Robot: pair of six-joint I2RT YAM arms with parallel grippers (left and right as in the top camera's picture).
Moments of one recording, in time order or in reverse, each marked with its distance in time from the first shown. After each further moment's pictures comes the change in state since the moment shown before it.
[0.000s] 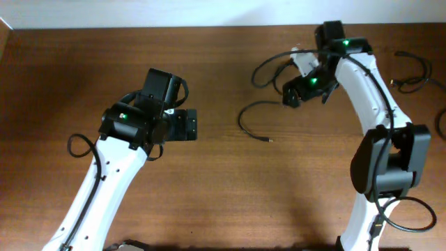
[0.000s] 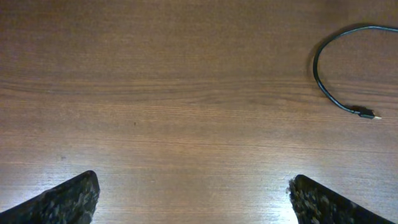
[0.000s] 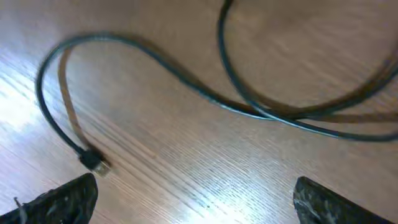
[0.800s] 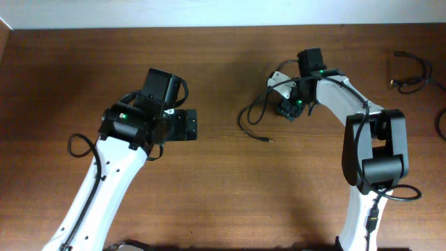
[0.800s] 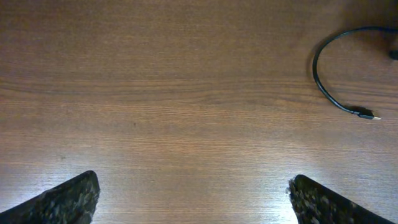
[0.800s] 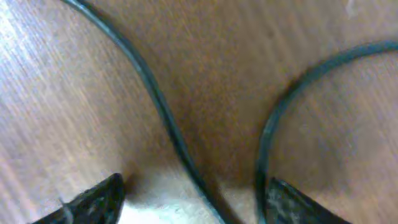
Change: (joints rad) left arm 0.000 -0.001 0.000 0.002 0.000 0.000; right arm 0.038 0.085 -0.277 0.480 -0.040 -0.447
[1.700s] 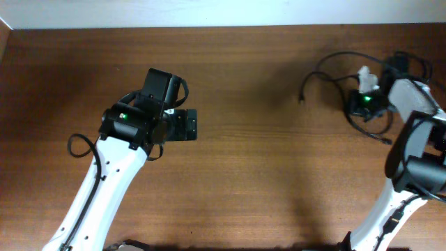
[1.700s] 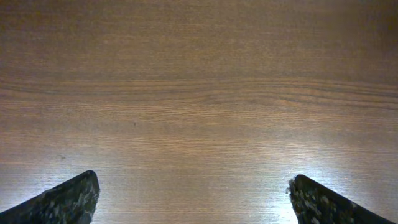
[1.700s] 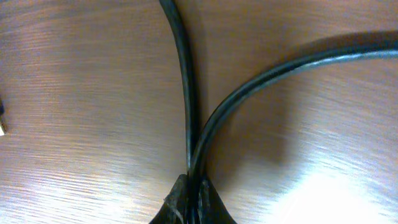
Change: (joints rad) left arm 0.000 0.000 0.000 0.000 0.000 0.000; right arm -0.481 0.000 0.010 -0.134 -0.039 0.682
